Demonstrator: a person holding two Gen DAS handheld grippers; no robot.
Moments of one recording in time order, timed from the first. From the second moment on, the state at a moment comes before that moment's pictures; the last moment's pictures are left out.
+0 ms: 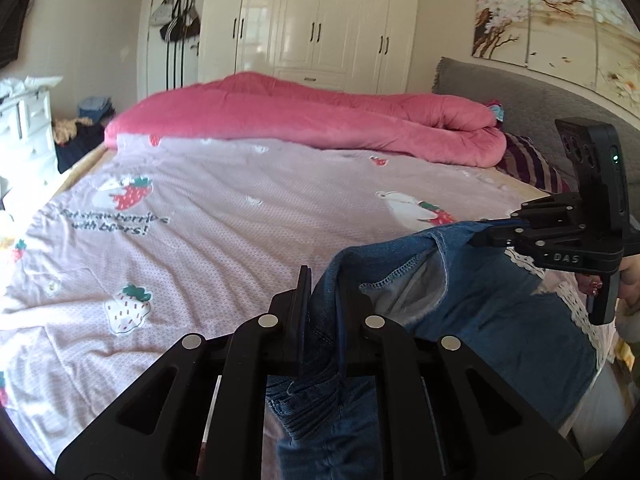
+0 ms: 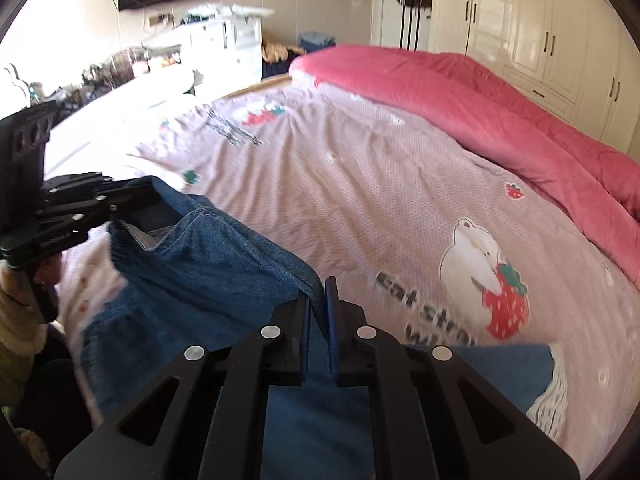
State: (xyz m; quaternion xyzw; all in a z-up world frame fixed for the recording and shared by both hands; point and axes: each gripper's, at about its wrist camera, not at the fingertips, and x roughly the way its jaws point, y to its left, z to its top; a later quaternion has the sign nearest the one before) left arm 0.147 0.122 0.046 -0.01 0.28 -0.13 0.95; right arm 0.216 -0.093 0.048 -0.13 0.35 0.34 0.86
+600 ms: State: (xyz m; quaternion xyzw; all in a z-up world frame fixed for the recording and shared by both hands) left arm 0.023 0.115 -0.005 -0.01 0.34 -0.14 0.93; right arm 0.051 -0.103 -0.019 -0.12 0.41 0.40 0.81
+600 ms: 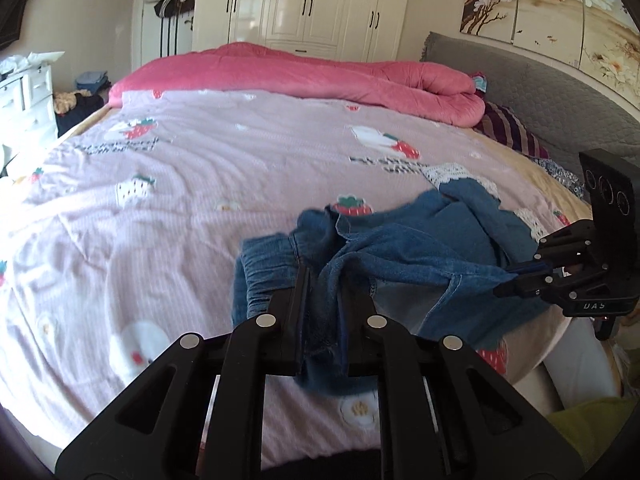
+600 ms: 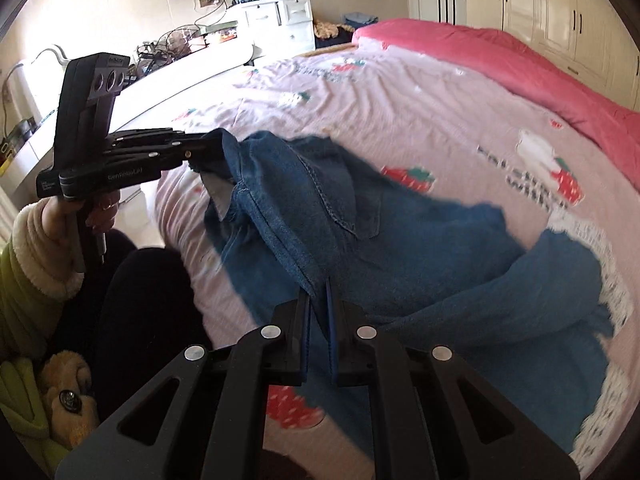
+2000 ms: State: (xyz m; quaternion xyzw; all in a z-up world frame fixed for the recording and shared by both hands) left arm -0.032 0.139 0.011 -0.01 0.38 -0.04 0.92; right arm 0.058 -0.115 -0.063 -0.02 0.49 0.36 0.80
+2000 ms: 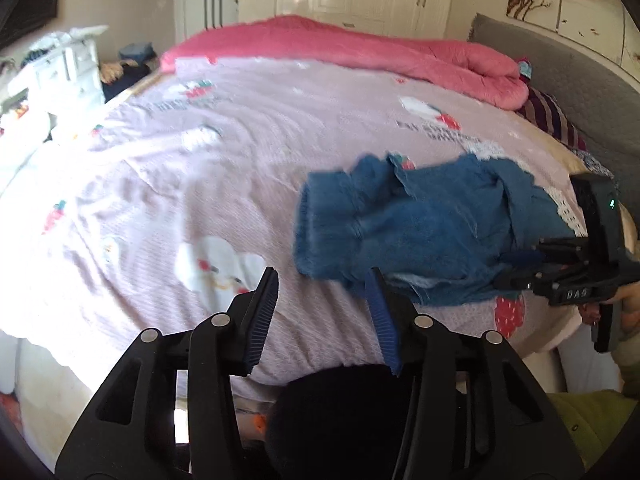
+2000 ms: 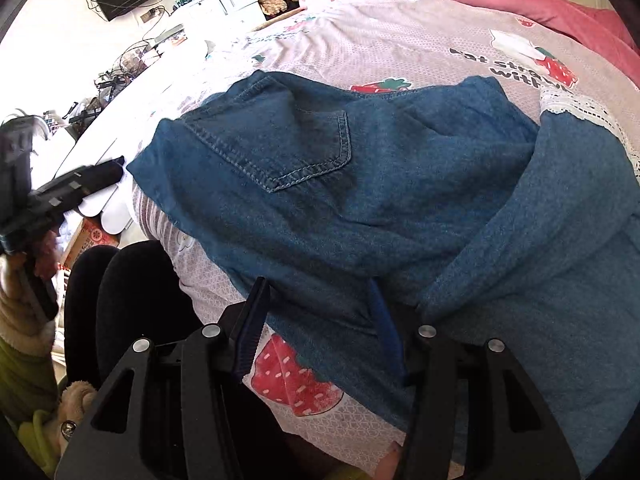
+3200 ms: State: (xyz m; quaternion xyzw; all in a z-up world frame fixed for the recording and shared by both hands) left arm 0.028 0.018 -0.009 -0.05 0.40 -0.19 0.89; right arm 0.083 -0.246 0.009 0.04 0.42 0.26 0.87
